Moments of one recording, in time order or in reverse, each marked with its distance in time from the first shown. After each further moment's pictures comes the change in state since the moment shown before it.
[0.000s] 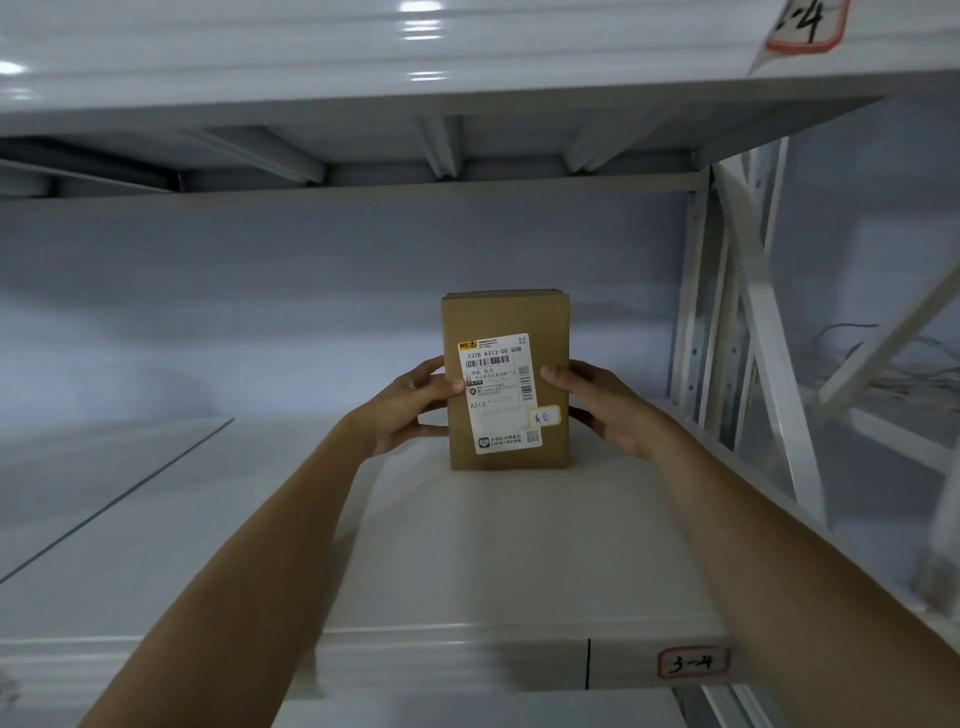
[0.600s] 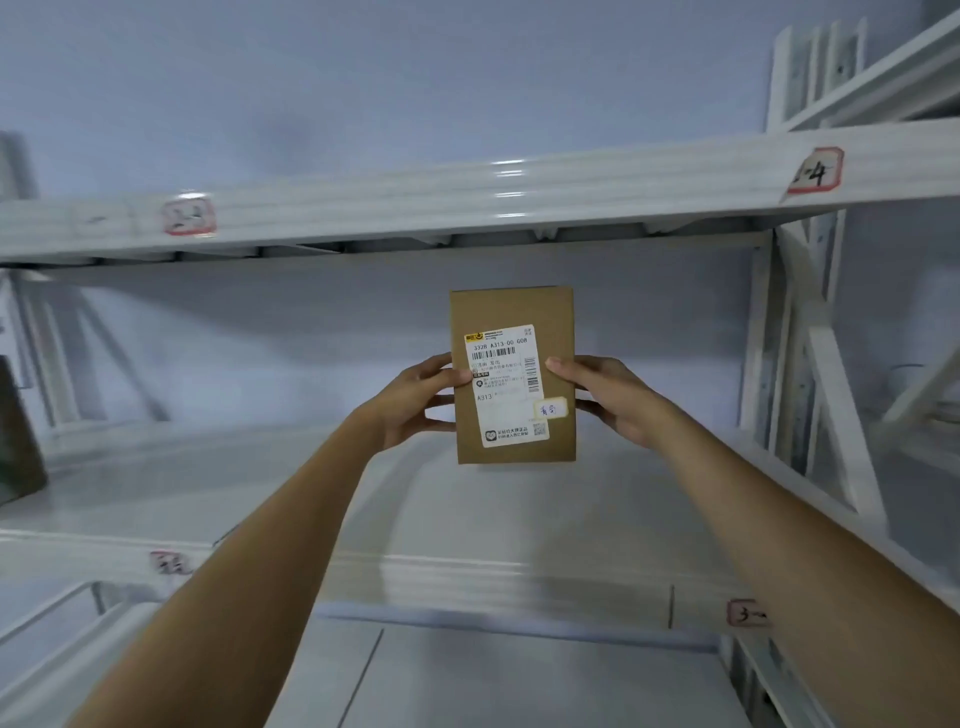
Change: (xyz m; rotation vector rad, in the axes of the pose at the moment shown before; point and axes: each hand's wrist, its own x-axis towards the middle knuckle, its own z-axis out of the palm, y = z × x) left_hand -0.150 0.065 -0.070 0.049 0.161 0.087; right_hand -0.062 -0.085 0.110 -0.054 -0.122 -0.120
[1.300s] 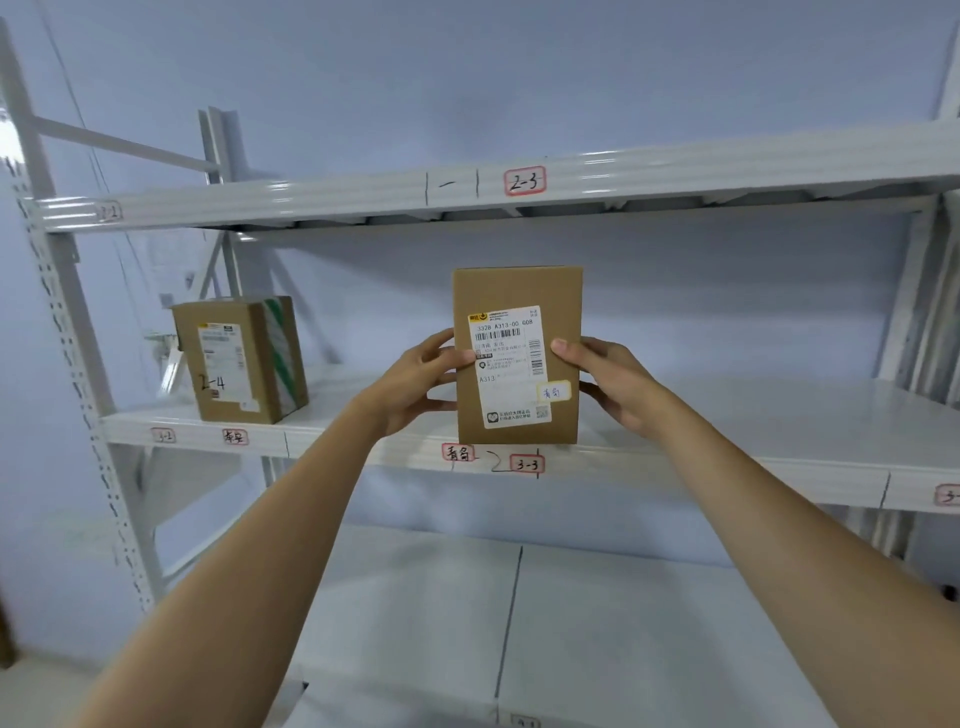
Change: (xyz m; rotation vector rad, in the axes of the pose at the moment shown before) left_hand -0.218 -0.015 -0.227 -0.016 0.058 0.041; right_hand -0.070 -0.043 0.300 0.092 -0.025 -0.039
